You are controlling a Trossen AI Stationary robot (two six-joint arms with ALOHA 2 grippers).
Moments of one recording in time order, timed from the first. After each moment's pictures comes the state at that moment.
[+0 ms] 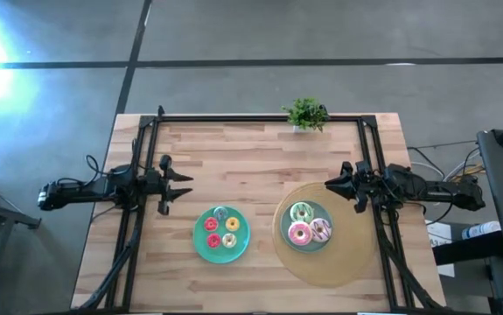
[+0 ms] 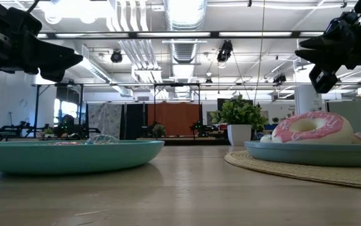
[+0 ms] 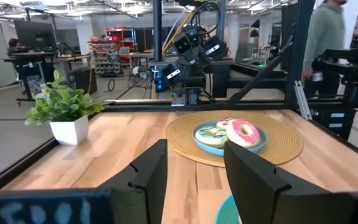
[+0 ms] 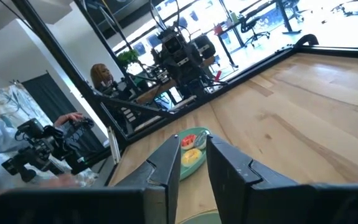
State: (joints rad) left arm 0.05 0.00 0.01 0.00 0.02 0.03; right arm -0.05 0.02 0.01 0.05 -0.07 0.58
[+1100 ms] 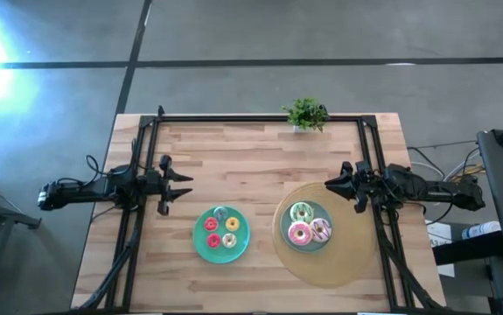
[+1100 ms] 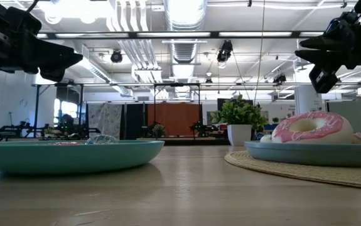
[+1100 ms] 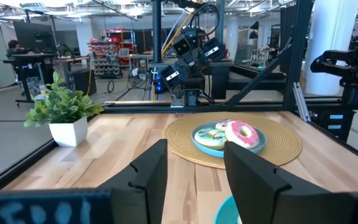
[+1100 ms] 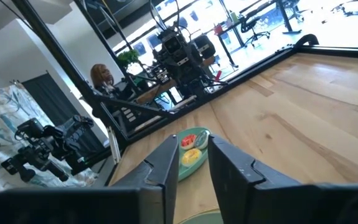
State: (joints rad) left arm 0.05 0.00 0.01 0.02 0.02 0.03; right arm -0.05 0.02 0.01 0.05 -0.07 0.58
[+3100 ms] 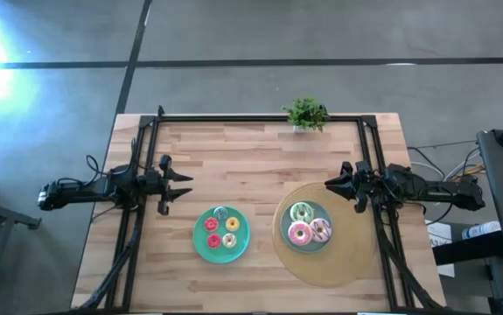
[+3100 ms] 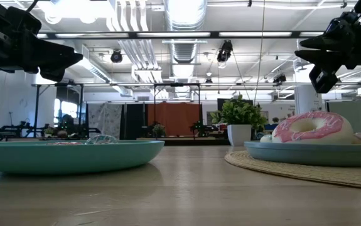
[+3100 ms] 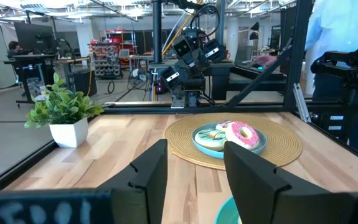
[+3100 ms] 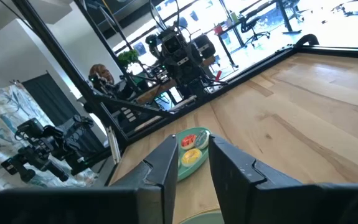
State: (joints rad) left arm 0.05 0.00 0.01 0.03 0.02 0.03; right arm -0.05 0.02 0.01 0.05 -0.07 0.58
